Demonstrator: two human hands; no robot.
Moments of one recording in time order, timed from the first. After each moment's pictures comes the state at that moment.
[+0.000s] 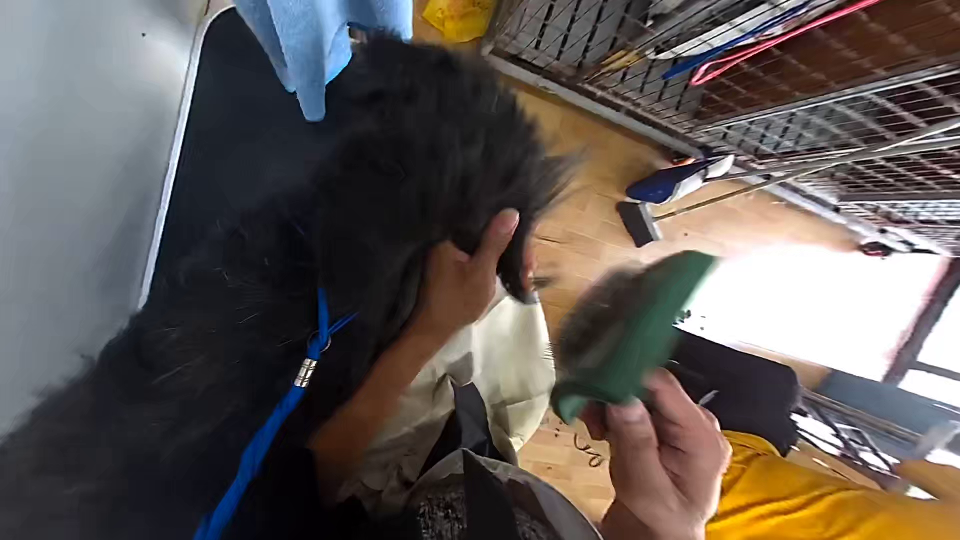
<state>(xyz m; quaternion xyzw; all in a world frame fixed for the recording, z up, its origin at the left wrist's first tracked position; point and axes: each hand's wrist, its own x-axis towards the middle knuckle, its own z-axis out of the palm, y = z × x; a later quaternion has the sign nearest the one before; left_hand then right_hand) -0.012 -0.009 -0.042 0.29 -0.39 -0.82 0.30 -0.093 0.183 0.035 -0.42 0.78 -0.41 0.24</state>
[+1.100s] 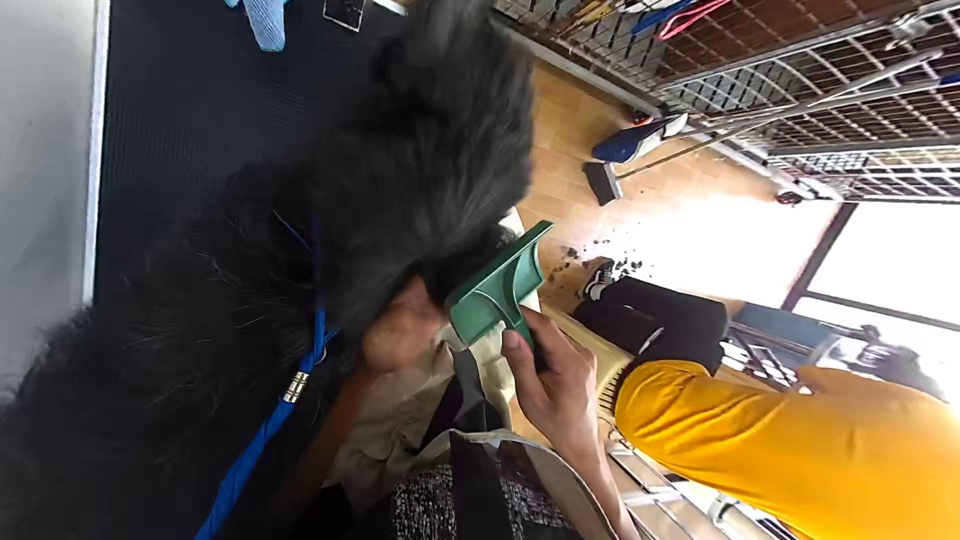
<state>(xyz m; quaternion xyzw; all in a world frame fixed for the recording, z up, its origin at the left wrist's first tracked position) 0.084 0.038 -0.086 0.10 -0.12 -0.95 0.26 -0.046 0.182 -0.012 -0.43 0.83 -0.27 0.23</state>
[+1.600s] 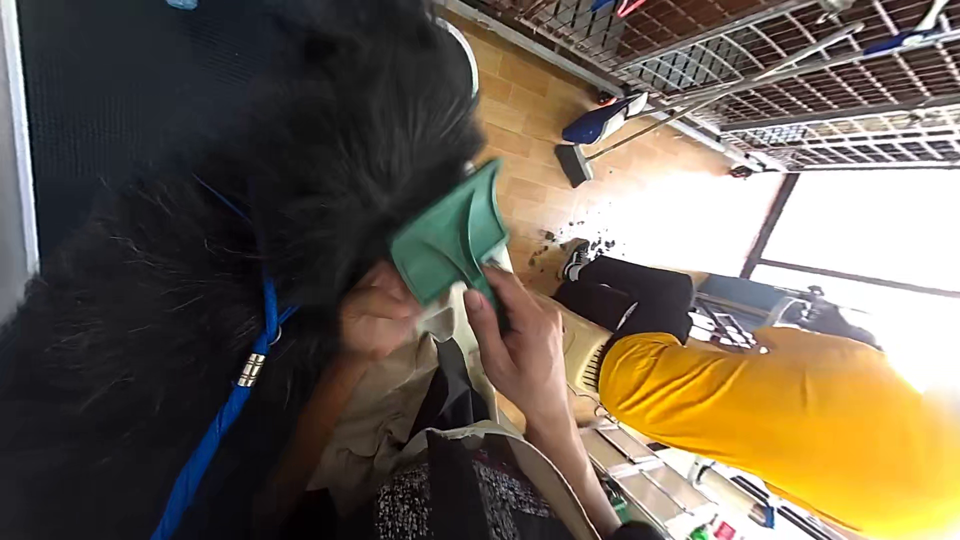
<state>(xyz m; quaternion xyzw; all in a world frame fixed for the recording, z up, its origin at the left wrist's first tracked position) 0.079 0.040 -0.090 0.09 -0.06 -0.96 0.27 -0.040 0.150 -0.006 -0.44 0.83 -0.28 0.21</state>
